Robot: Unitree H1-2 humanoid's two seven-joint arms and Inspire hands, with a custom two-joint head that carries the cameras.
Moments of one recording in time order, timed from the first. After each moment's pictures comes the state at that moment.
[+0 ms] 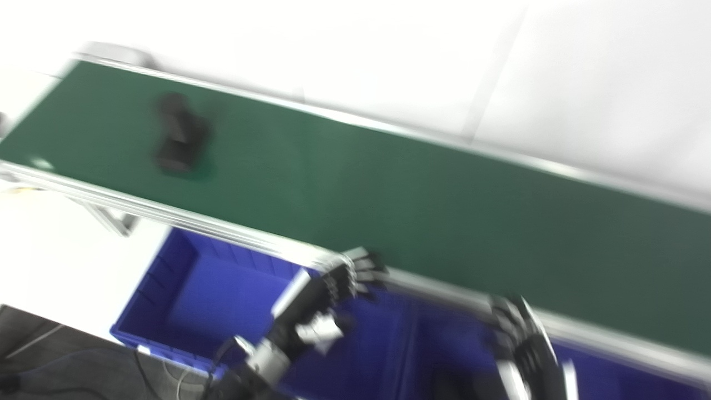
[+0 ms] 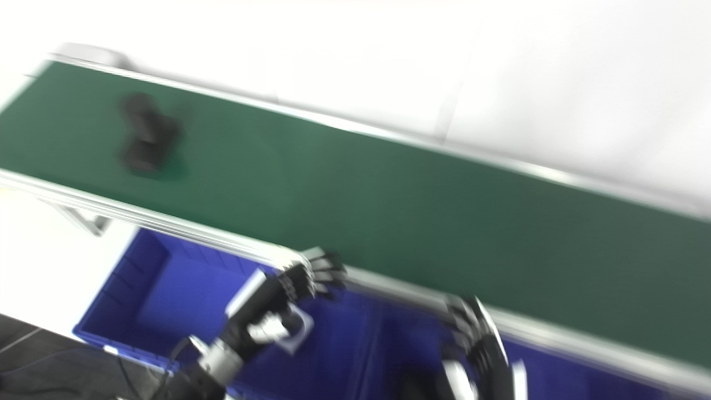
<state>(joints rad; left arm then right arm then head) 0.36 0.05 -0.22 0.02 -0.11 -0.40 -0.25 0.42 -0.09 0.19 -0.04 -0.03 -0.41 0.04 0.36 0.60</state>
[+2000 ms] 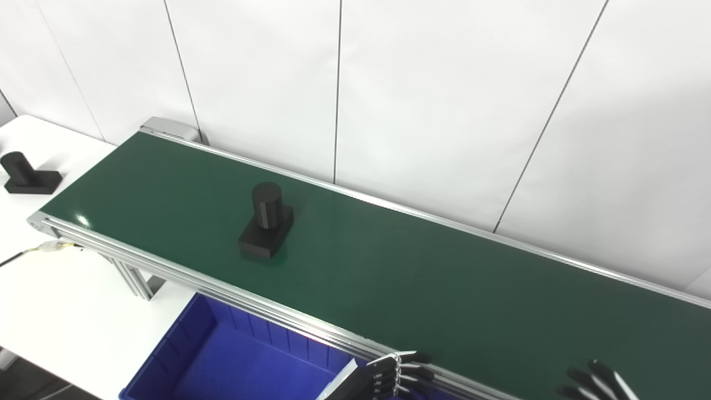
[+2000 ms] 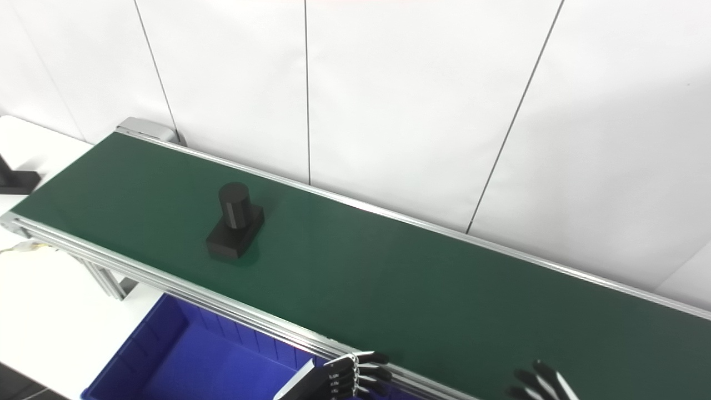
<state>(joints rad) 0.29 -0.01 -0.24 0.19 -0.04 -0.42 -0.23 0.34 -0.15 0.10 -0.35 -0.01 -0.36 0.14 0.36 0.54</state>
